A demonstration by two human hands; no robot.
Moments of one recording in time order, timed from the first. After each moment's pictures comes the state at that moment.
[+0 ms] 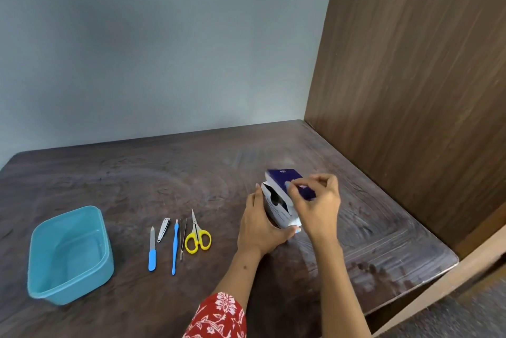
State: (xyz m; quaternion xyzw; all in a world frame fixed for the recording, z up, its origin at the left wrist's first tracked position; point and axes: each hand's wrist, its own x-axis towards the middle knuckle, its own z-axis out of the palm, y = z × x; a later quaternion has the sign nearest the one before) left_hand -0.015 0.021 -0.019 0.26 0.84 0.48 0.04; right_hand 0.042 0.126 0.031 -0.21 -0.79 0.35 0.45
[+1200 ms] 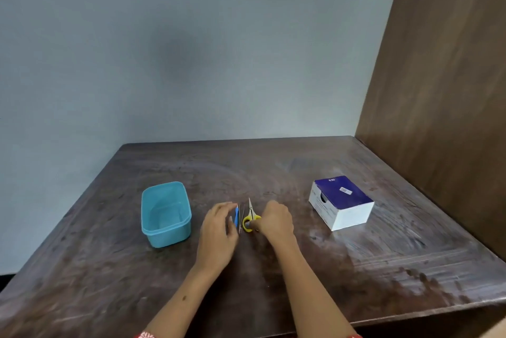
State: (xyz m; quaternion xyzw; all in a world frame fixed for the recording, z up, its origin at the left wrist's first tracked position) left_hand 0.005 -0.160 0.002 0.18 0.87 0.41 -0.20; right_hand 0.002 -0.033 0.029 -0.26 -0.92 0.31 0.00
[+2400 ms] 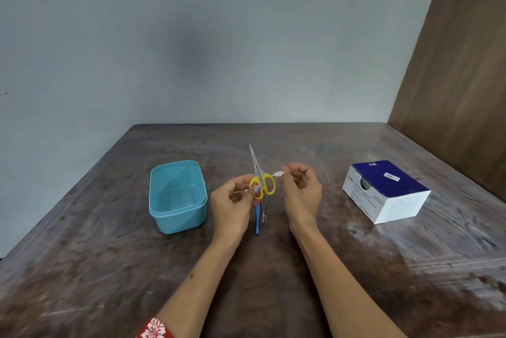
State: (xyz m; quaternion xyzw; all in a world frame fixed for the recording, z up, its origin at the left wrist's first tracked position) left_hand -0.032 -0.152 -0.012 0.07 0.64 0.76 -0.10; right_hand -0.031 -0.042 -0.008 -0.13 -0.59 0.71 0.36
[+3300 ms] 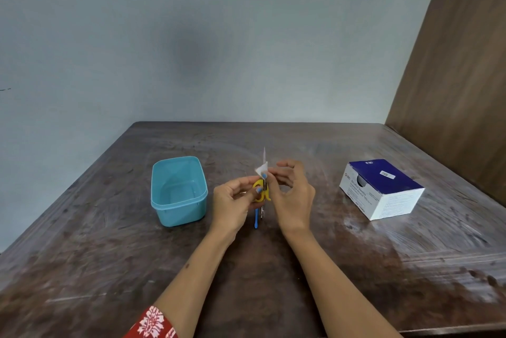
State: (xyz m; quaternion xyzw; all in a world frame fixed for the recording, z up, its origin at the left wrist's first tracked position) left_hand -0.029 -0.158 -0.013 0.10 0.62 0.78 -0.01; right_hand -0.013 -0.051 -0.010 0.01 -0.73 0.54 0.42
